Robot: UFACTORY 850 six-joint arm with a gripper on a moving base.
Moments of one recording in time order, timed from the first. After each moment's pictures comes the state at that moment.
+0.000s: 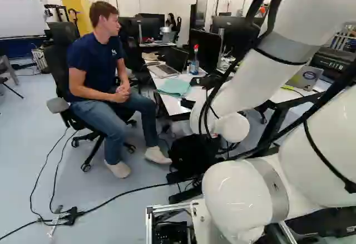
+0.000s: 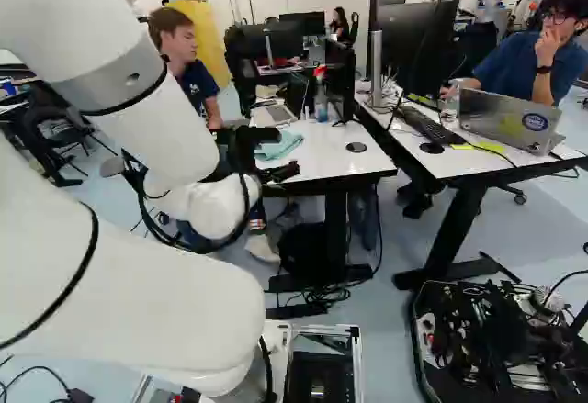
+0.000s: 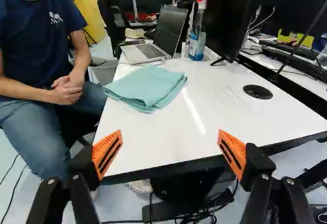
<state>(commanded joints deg) 0.0 16.0 -5.0 0.0 50.0 0.0</state>
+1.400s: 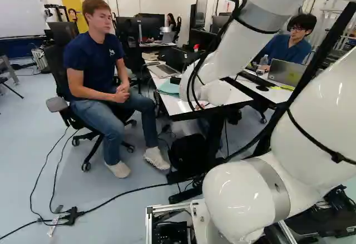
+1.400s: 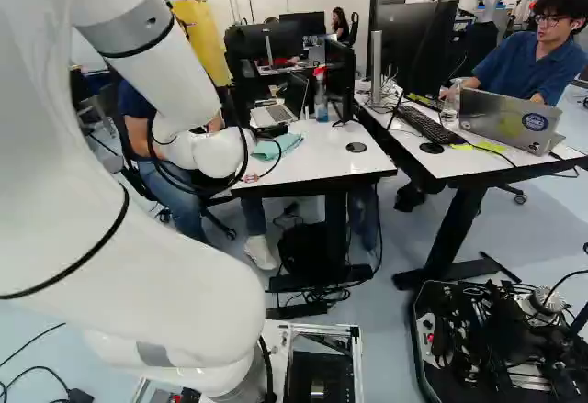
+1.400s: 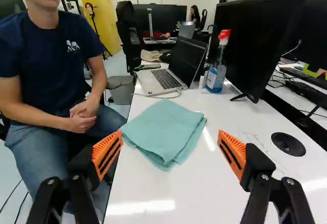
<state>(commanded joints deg) 5.0 7.5 -23.2 0.1 44.0 0.0</state>
